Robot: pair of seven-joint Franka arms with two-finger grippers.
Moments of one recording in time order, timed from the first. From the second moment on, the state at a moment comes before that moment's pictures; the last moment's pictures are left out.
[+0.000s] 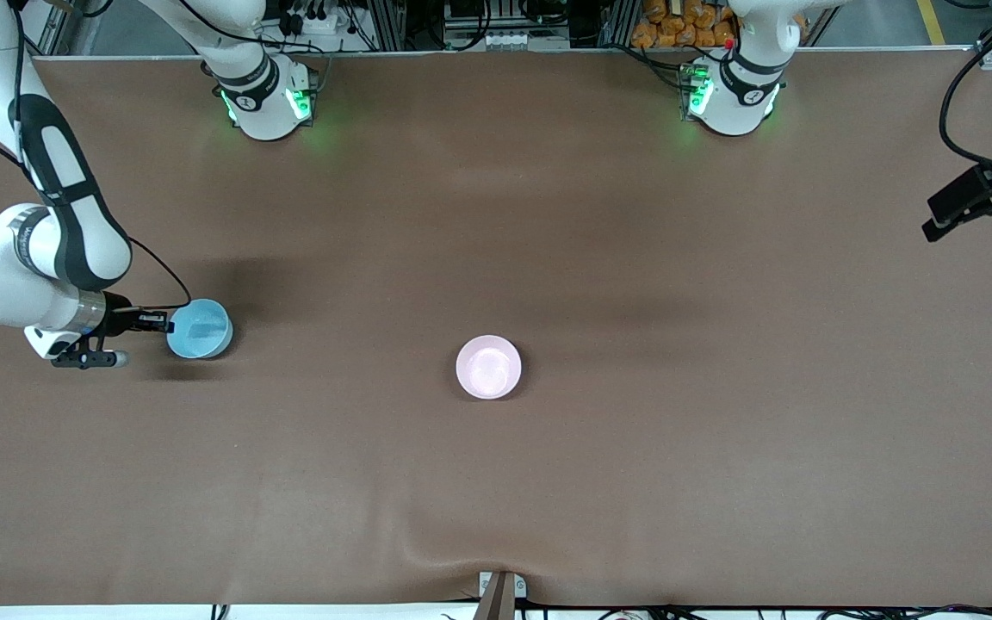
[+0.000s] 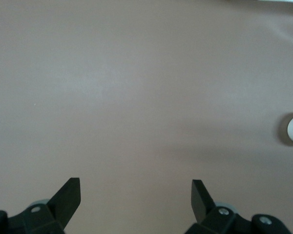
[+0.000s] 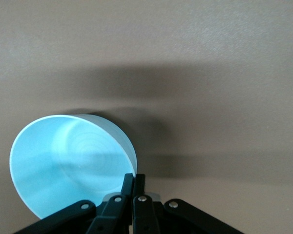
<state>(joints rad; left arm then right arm) 0.17 0.04 -0.23 -1.39 0.03 1.50 -0.15 -0.35 0.43 0.09 -2.05 0.10 2.28 -0.31</state>
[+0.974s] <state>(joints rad) 0.05 -0.02 -0.10 -1.46 0.03 1.50 -0.14 0.00 0.36 0.13 -1.87 0.40 2.02 0.19</state>
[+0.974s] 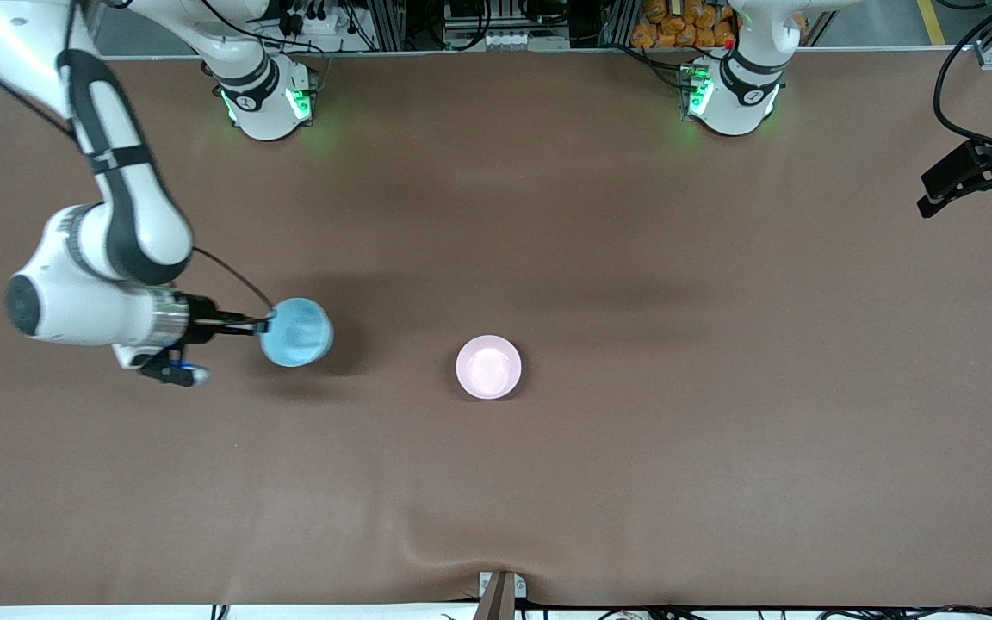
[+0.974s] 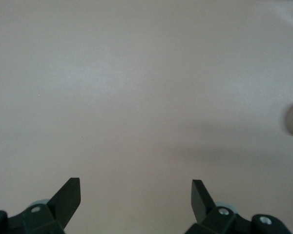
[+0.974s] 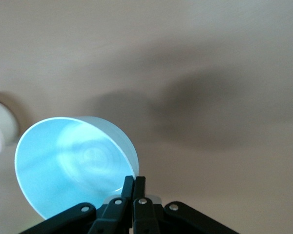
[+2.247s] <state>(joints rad) 0.03 -0.01 -0.11 -1.47 0.03 1.49 -0.14 0.46 0.57 0.12 -1.72 0.40 2.42 0.91</state>
